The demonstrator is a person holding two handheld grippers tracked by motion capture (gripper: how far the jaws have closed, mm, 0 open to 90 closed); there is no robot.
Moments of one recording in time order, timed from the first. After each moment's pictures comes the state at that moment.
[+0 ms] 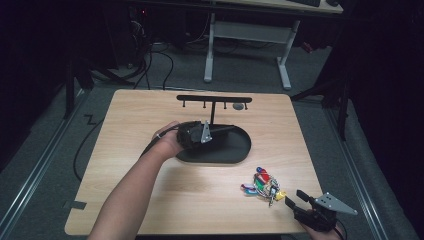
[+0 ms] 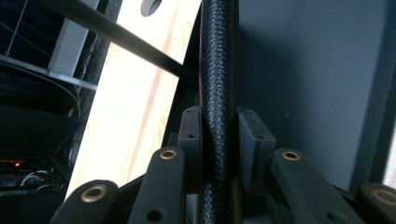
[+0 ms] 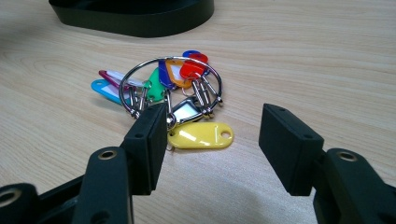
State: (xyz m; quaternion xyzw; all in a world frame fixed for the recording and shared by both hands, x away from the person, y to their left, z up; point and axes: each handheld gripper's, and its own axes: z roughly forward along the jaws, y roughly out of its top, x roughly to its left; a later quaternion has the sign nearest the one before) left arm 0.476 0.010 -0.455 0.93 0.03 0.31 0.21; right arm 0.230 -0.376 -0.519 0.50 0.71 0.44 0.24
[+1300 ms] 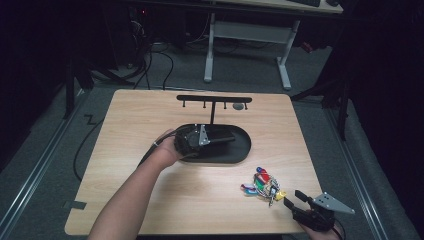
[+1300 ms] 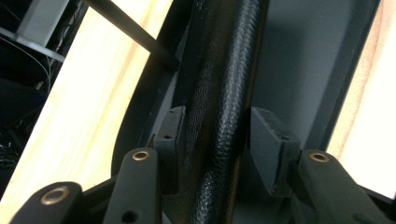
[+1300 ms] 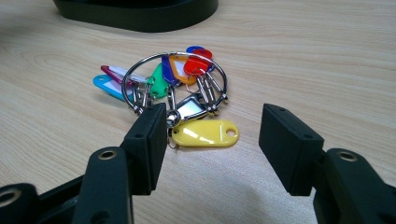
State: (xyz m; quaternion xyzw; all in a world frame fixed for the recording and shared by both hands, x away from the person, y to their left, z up) left arm 0.458 0.017 -0.464 0.93 0.10 0.26 0.23; right arm 0.231 -0.372 -0.521 0.50 0.71 0.43 0.23
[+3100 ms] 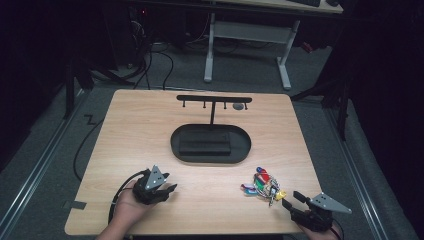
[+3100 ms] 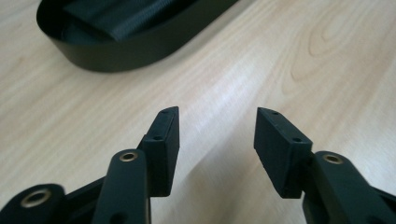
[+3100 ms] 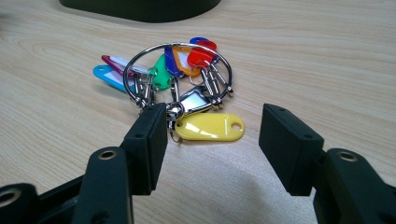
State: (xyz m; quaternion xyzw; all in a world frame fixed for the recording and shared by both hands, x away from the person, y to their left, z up) left arm 0.330 0.134 -0.521 0.86 0.27 0.17 0.39; right arm 0.232 -0.369 -0.523 0.49 0.73 0.42 0.23
